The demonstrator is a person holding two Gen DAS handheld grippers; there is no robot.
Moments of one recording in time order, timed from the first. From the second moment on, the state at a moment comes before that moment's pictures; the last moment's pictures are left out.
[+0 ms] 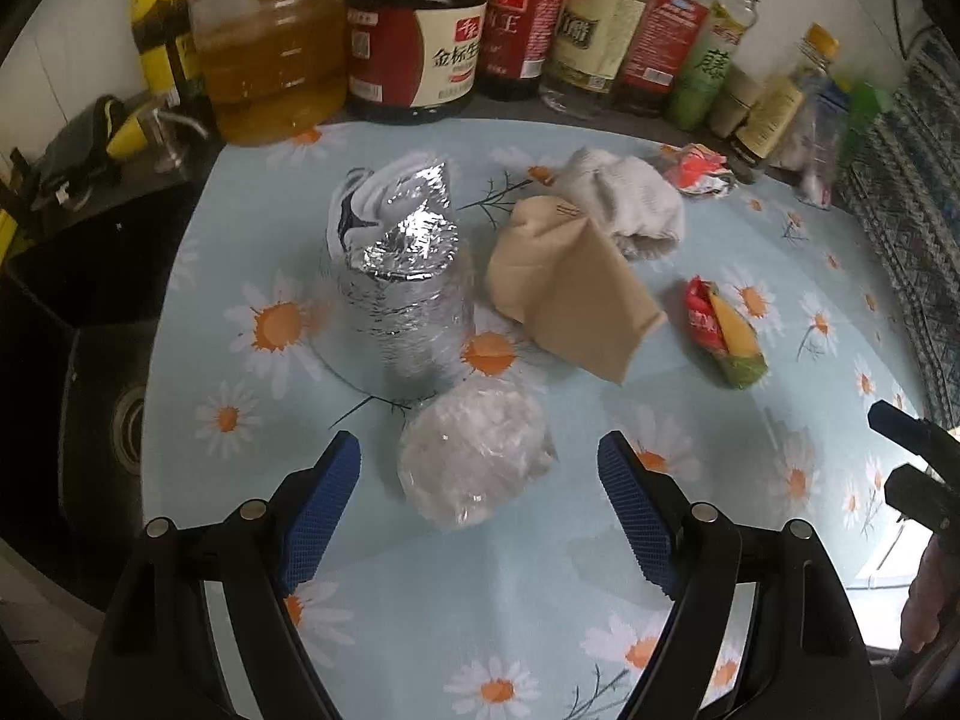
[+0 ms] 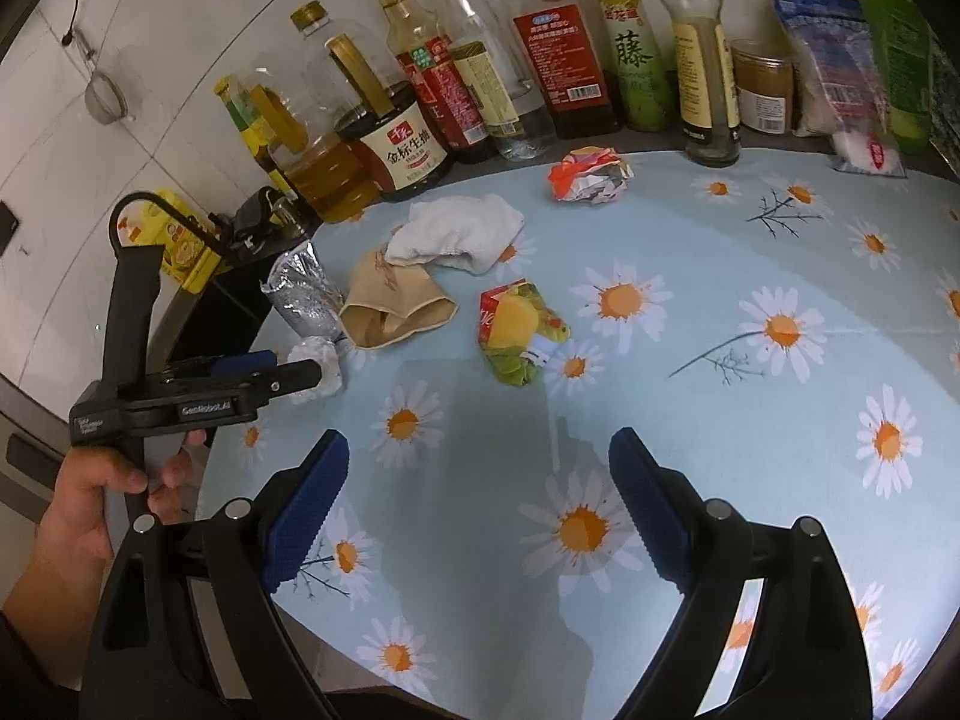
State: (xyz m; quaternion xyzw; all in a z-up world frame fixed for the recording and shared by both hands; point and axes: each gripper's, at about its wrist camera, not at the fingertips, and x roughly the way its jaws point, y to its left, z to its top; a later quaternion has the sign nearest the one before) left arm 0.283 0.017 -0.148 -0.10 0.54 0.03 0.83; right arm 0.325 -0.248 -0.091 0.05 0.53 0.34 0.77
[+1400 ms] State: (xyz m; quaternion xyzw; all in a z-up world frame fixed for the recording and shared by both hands) left arm 0.241 0.020 -0.144 -0.14 0.52 0.07 0.84; right arm 0.405 -0.186 -0.154 -0.01 0.59 0.35 0.73
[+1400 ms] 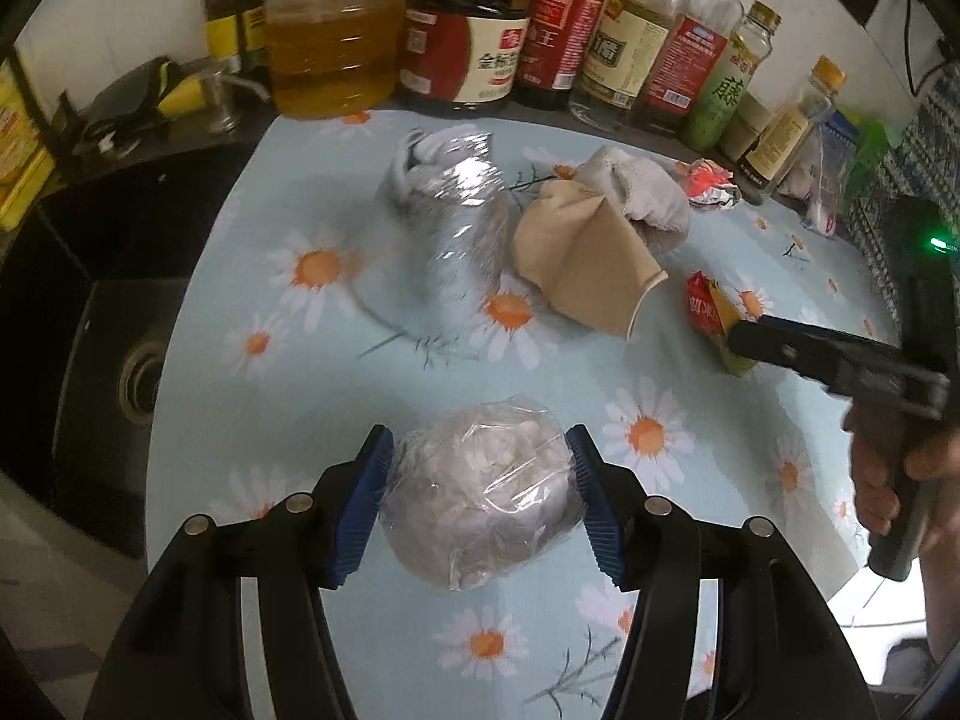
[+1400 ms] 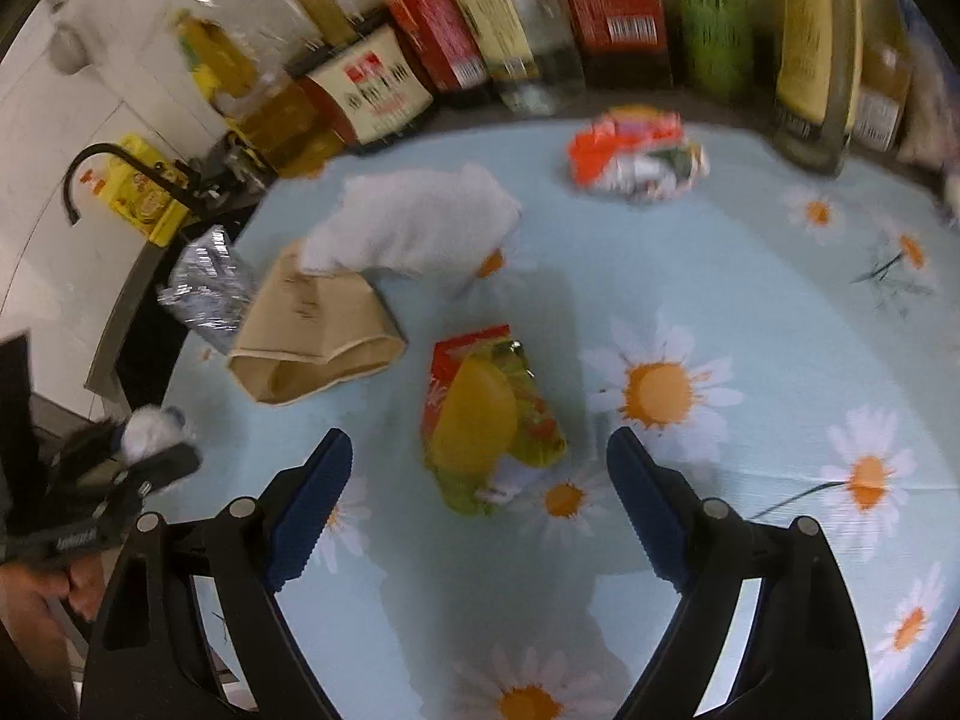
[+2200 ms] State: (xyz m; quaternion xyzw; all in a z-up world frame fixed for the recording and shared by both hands) left arm 0.195 0.026 -0.141 -0.17 0.50 0.08 0.84; right arm 0.378 -0.165 -0.141 -0.09 0.56 0.33 0.76
